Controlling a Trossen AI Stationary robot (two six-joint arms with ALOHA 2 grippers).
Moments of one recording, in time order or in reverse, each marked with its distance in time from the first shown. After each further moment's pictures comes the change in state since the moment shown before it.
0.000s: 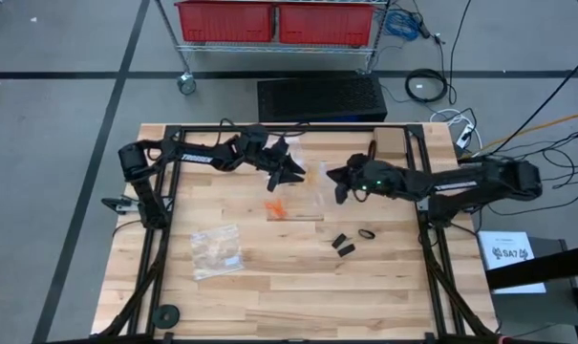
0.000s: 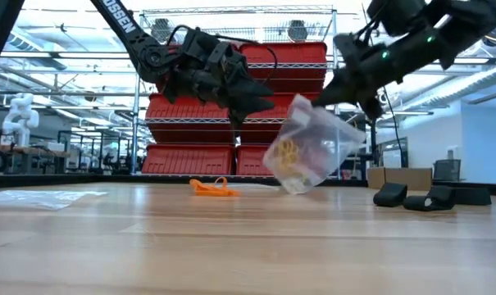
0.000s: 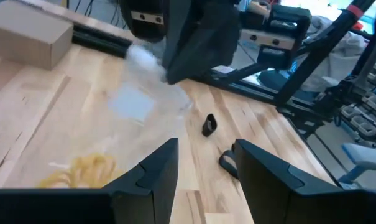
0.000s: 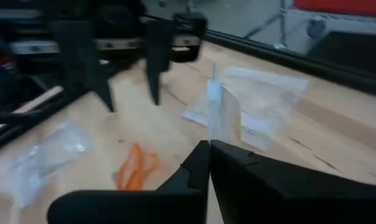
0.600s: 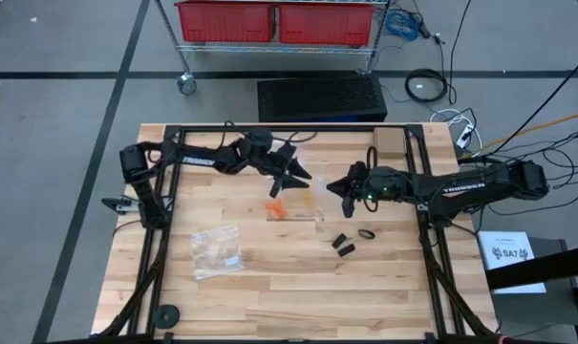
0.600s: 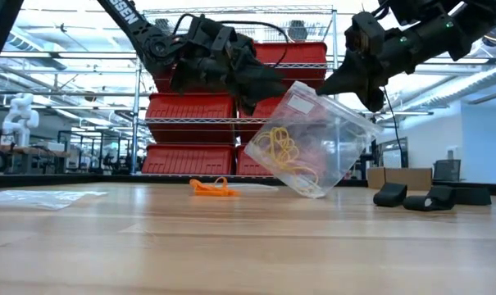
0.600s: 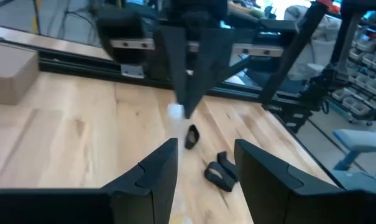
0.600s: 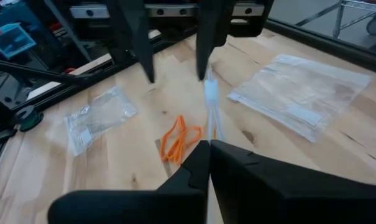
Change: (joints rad) left arm -0.068 0.000 0.058 -0.018 -0.003 0.079; right arm 0.079 -0.068 0.001 -0.071 -0.105 -0.059
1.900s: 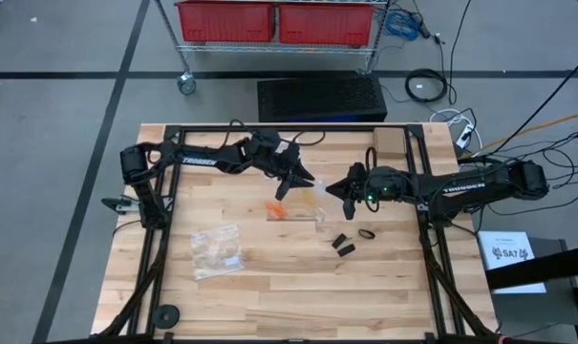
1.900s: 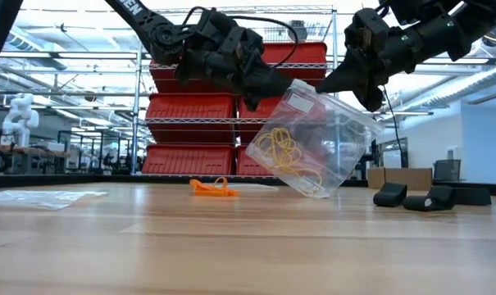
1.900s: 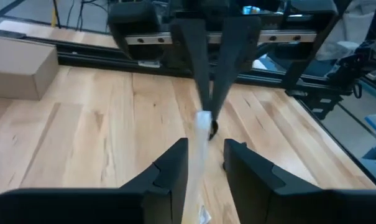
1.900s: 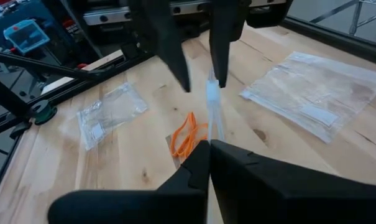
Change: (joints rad) left arm -0.032 0.000 0.082 -0.176 -0.114 0.106; right arm 0.000 0.000 0.001 0.005 -0.047 -0.006
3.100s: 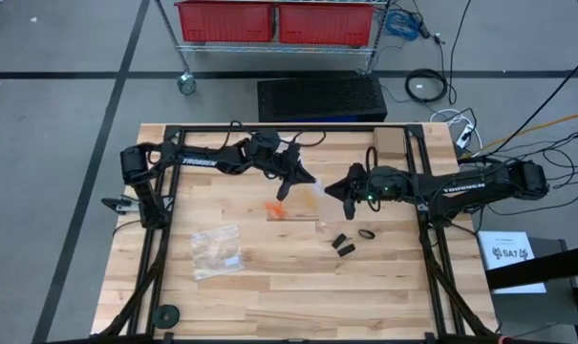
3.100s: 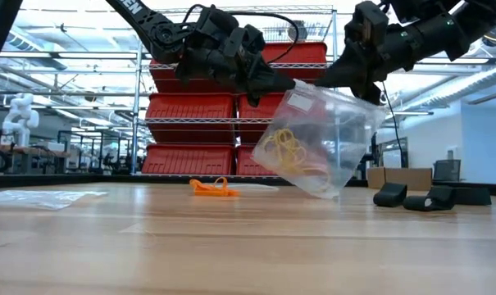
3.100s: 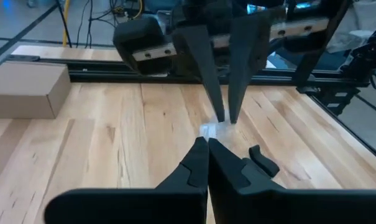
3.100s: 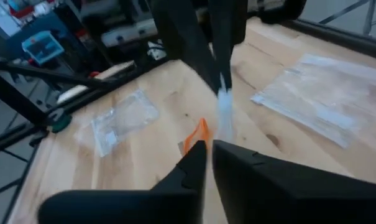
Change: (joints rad) left arm -0.014 0.000 0.001 0.025 -0.042 0.077; right arm -0.001 0.000 0.000 0.038 -0.027 0.035
